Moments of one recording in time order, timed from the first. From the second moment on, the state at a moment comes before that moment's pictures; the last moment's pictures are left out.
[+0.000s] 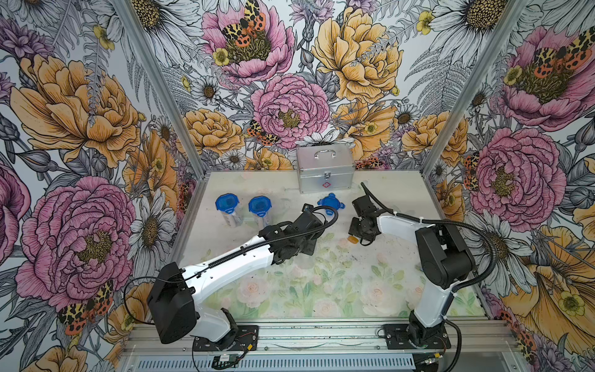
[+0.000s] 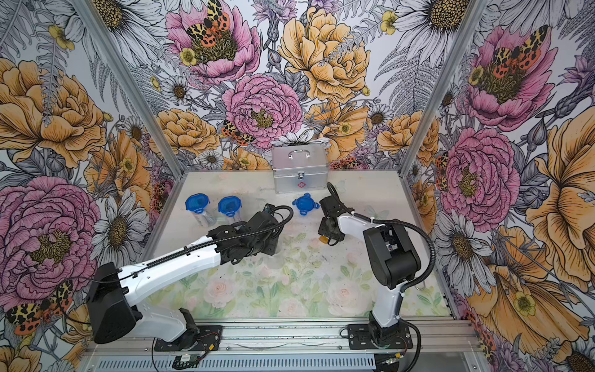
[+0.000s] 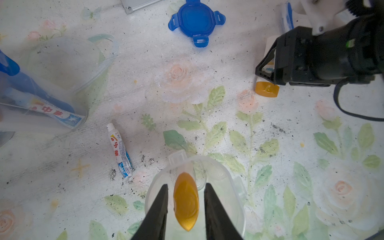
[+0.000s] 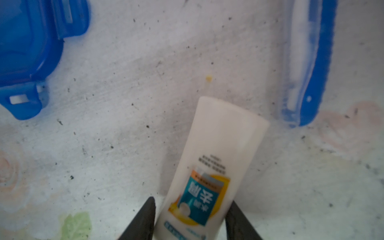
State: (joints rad) left arm -0.91 1.42 1.15 -0.72 -0.33 -0.48; right arm 0.37 1.84 1.11 -0.48 0.05 0.68
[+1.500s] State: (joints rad) left arm -0.77 1.16 1.10 -0.72 -0.19 -0.56; right arm 0.41 1.60 0.95 -0.73 0.08 0.49
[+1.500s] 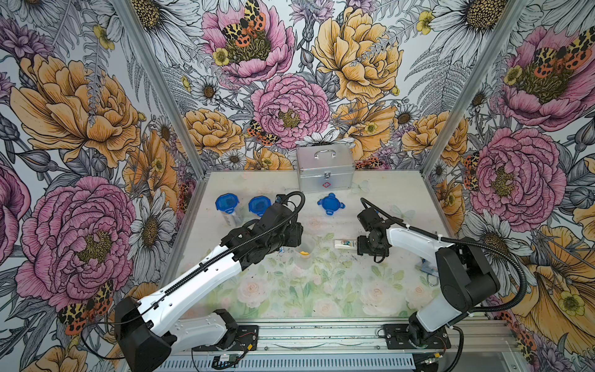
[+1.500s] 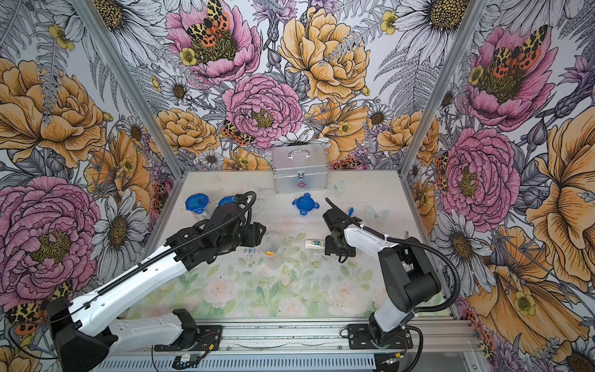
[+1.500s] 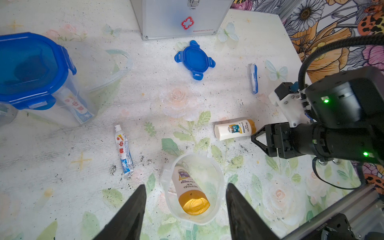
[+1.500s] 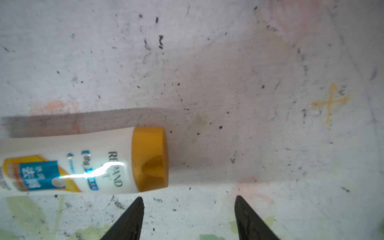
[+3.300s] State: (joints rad) left arm -0.67 1.03 1.03 -0.74 -0.16 -0.56; right arm 0.46 1.98 1.34 -0.67 0.05 0.63
